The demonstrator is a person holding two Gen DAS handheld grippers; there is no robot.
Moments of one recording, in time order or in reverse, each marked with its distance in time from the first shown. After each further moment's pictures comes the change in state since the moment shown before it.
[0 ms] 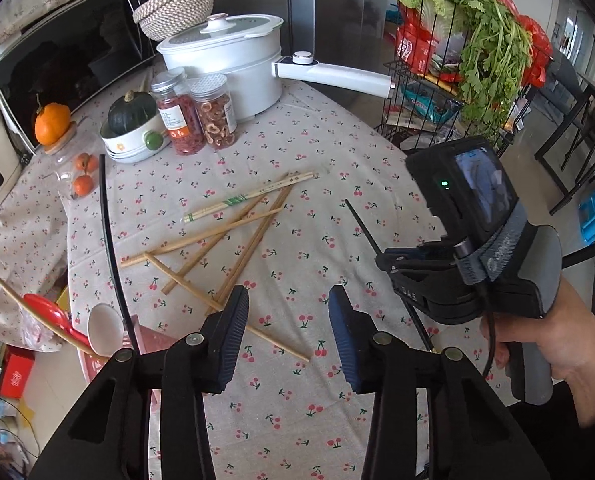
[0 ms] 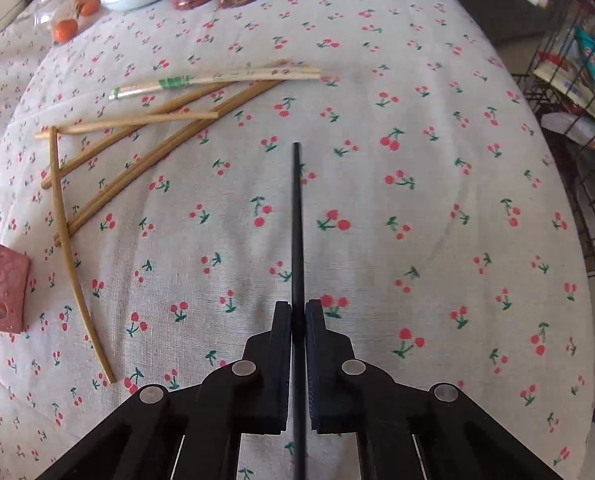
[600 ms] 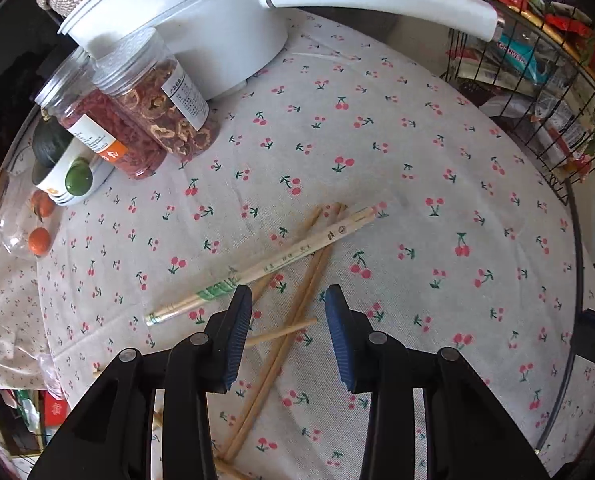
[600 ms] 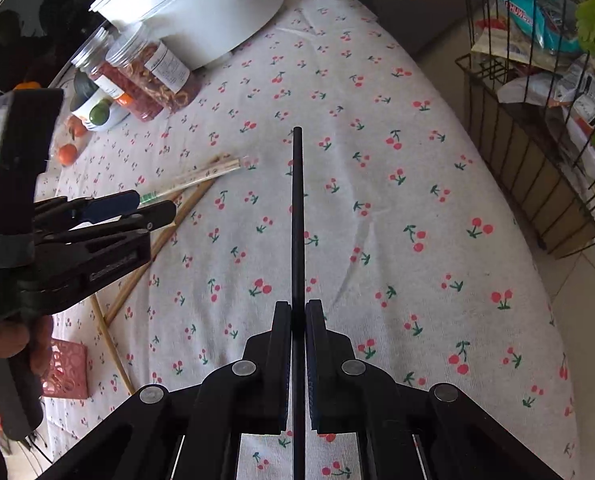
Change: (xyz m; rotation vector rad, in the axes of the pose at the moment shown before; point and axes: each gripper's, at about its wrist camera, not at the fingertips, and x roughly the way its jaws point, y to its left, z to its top) left arm 0.192 0.009 0.110 0.101 0.215 0.161; right arm -0.033 -0.086 0.018 0.243 -0.089 0.189
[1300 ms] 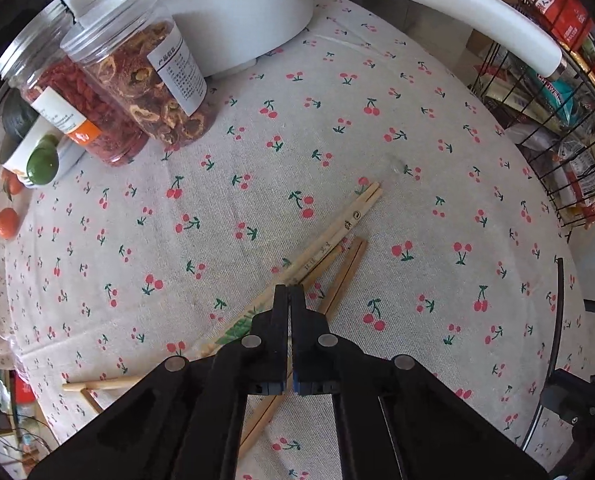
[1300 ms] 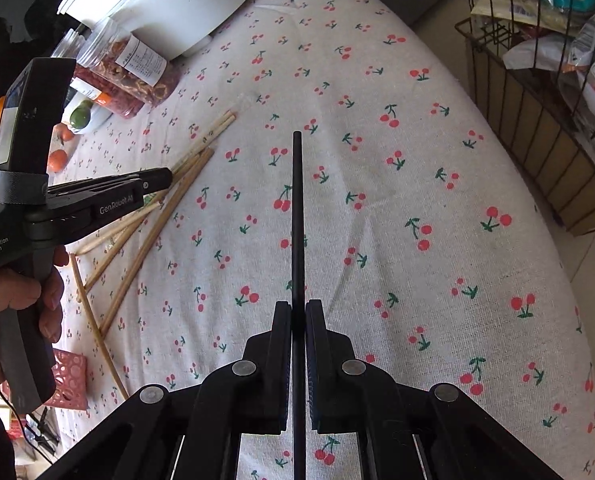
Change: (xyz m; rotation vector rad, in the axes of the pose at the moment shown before) left arm 0.028 0.022 0.022 -0.136 0.087 -0.107; right arm 0.027 -0.017 0.009 0.056 0.063 0.035
